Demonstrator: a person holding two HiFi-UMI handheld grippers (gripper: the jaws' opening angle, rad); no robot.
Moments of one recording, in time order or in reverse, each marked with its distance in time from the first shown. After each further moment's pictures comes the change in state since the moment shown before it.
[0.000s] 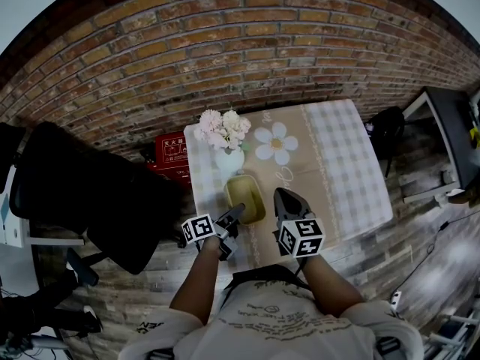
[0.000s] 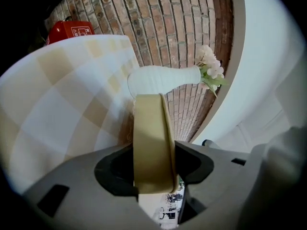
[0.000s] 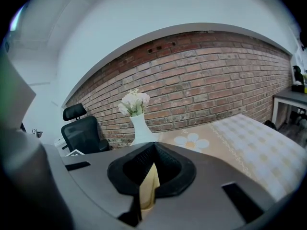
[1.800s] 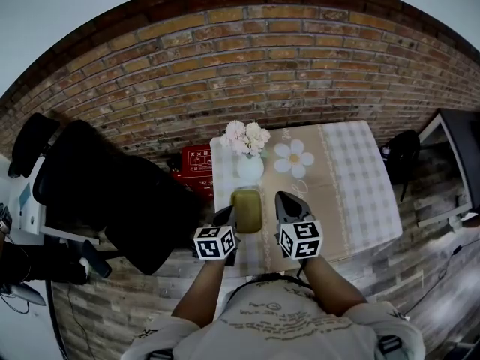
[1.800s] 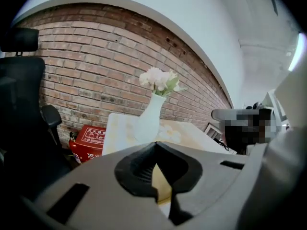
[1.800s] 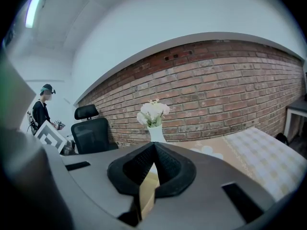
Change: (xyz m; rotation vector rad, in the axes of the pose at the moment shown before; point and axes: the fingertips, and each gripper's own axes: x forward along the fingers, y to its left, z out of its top) left arm -0.077 -0.073 0.045 0.839 -0.179 0.555; right arm -0.005 0.049 0.029 -0.101 -0.073 0.105
